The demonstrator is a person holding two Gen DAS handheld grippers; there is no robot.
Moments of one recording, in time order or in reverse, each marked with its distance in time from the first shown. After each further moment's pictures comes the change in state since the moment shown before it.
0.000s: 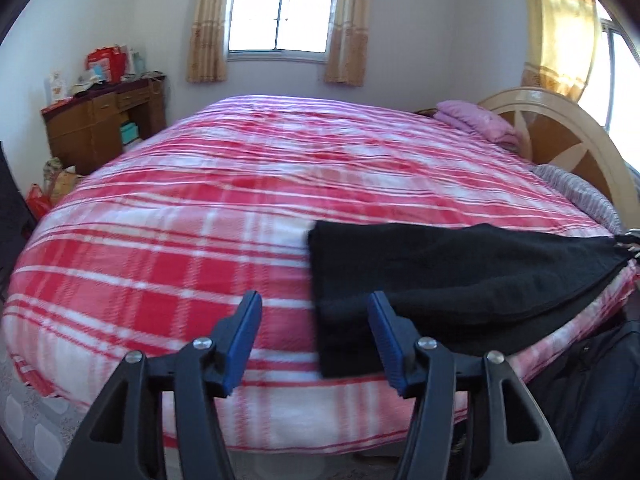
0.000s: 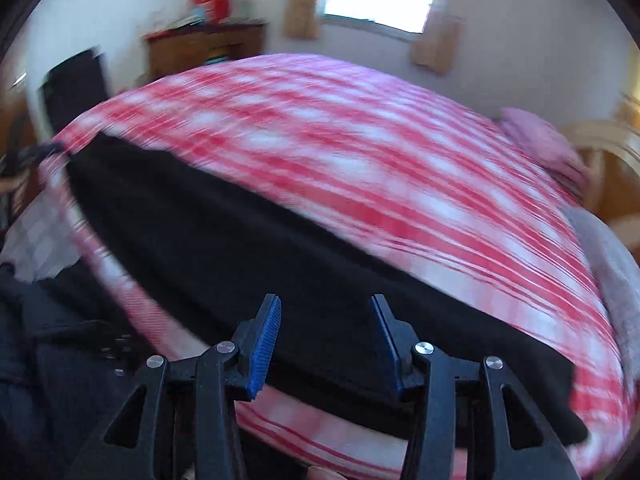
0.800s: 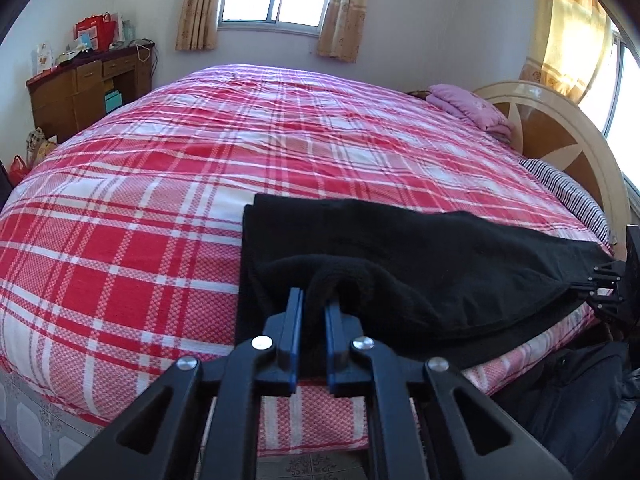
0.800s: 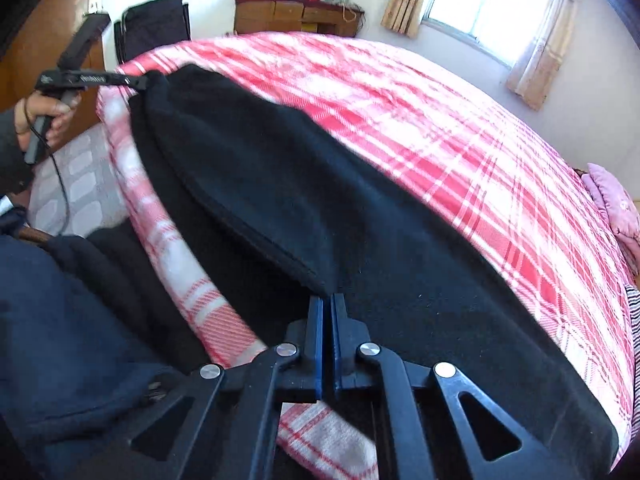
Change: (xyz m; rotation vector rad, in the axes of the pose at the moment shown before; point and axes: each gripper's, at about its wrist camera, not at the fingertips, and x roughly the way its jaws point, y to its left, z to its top) left arm 0.021 -0.025 0.003 -0.056 0.098 -0.040; right arm 0.044 0.103 0.016 -0.210 0.006 0.138
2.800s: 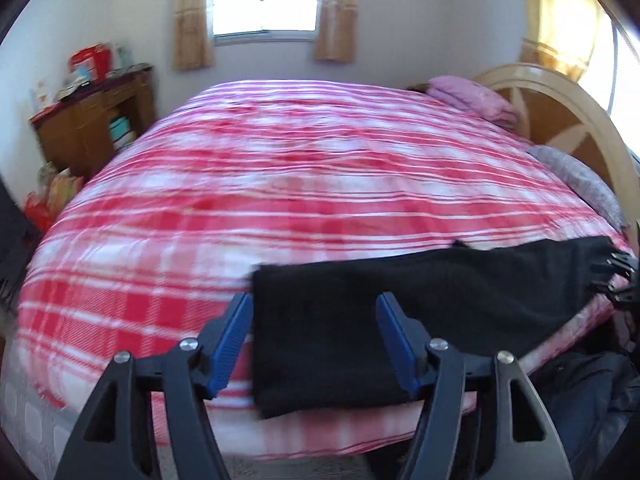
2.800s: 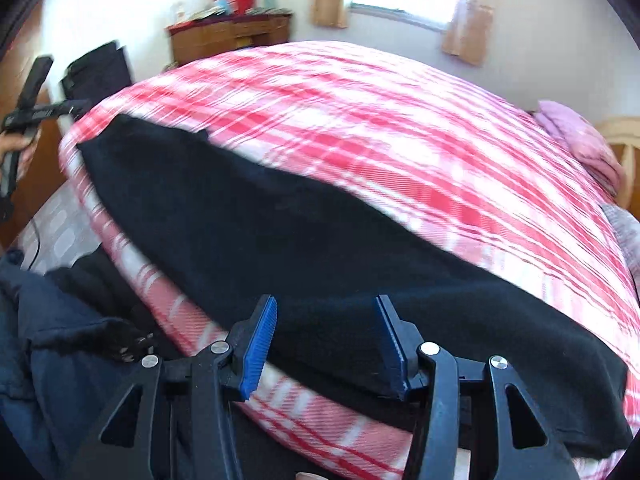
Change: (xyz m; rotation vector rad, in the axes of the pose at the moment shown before) left arm -0.016 -0.037 0.047 0.112 0.014 0.059; right arm -0.026 -0.084 -0.044 0.254 0.002 -0.083
